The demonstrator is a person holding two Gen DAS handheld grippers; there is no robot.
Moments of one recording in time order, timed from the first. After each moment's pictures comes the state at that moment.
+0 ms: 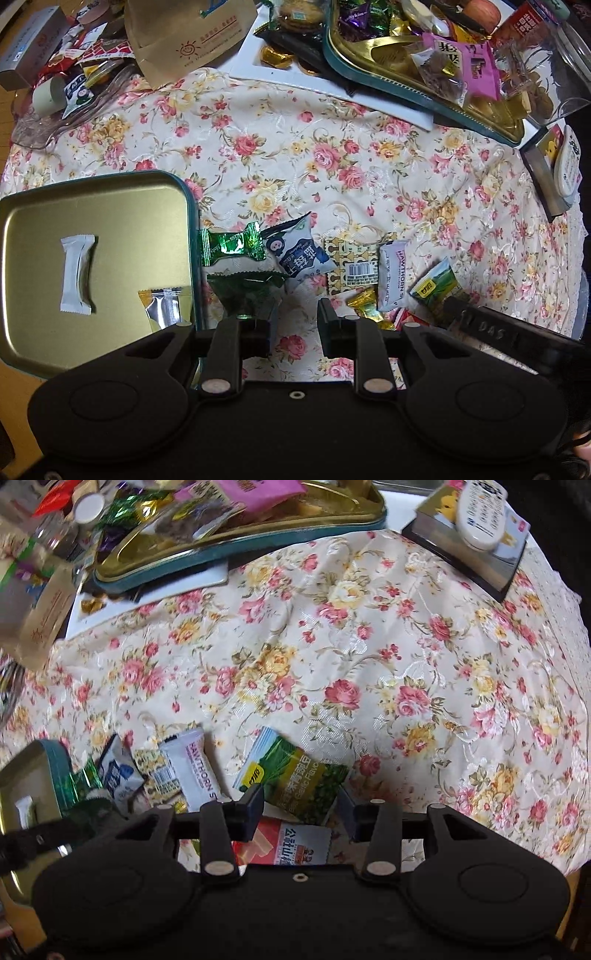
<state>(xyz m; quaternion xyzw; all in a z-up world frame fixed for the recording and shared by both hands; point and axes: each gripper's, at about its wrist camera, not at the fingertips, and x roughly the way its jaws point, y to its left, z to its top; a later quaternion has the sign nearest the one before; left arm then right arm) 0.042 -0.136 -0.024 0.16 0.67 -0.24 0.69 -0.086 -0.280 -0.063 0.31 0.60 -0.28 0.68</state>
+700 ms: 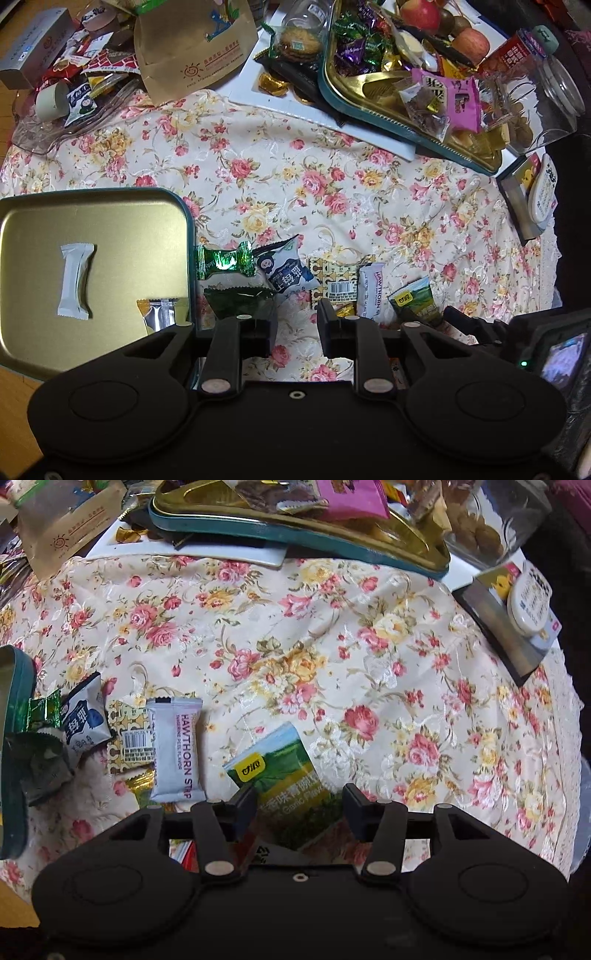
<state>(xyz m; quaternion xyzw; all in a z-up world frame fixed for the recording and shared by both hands) 0.055 -0.128 -0.001 0.11 0.66 -0.26 0.69 -0.071 -0.242 -0.086 0.13 0.61 -0.25 0.74</state>
